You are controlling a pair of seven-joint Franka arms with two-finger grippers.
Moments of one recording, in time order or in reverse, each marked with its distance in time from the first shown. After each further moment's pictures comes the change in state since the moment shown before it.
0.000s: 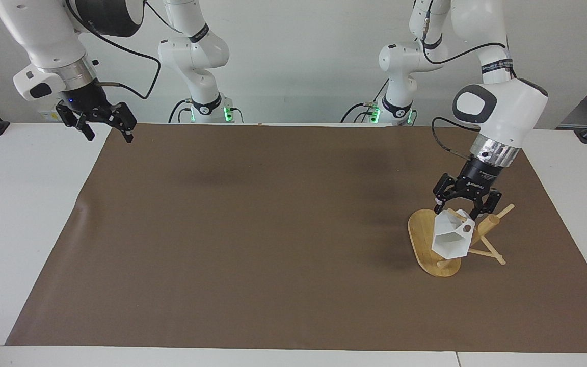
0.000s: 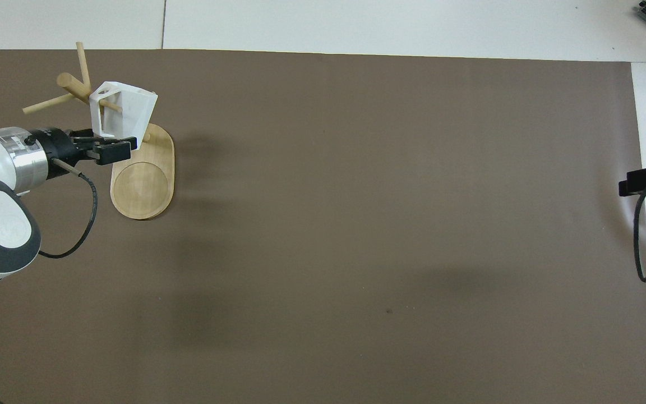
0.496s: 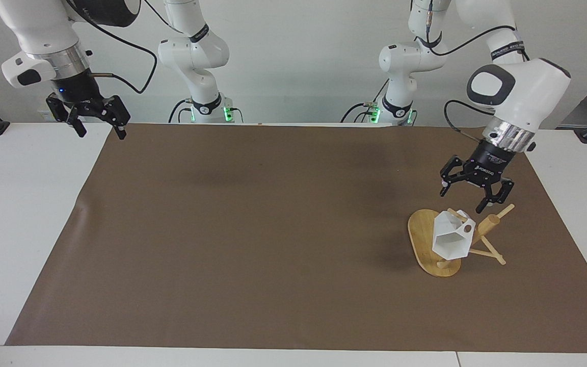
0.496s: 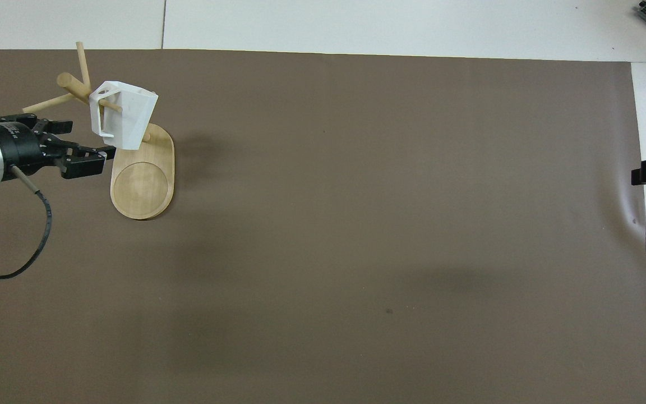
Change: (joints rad) left arm 0.049 -0.102 0.007 0.073 0.034 -0.235 0.308; right arm 0.001 -0.002 0.001 0.033 0.000 0.015 0.000
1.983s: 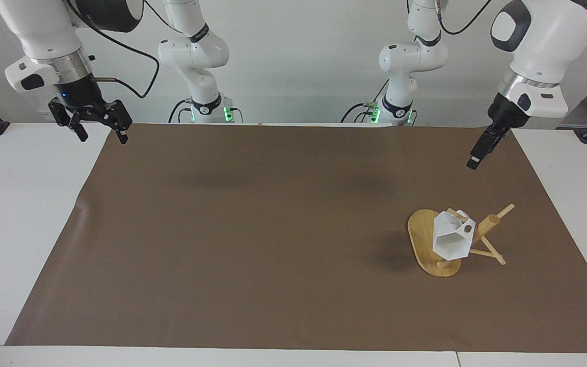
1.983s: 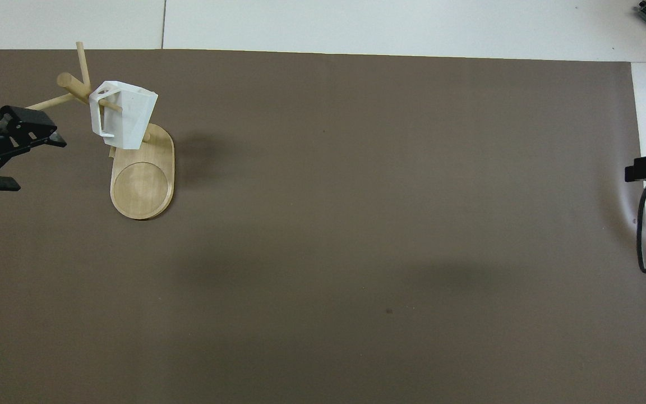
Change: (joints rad) left arm -0.014 -0.014 -0.020 0.284 0.405 -0.514 1.655; right arm 0.000 0.001 0.003 -0.022 0.000 0.038 0.000
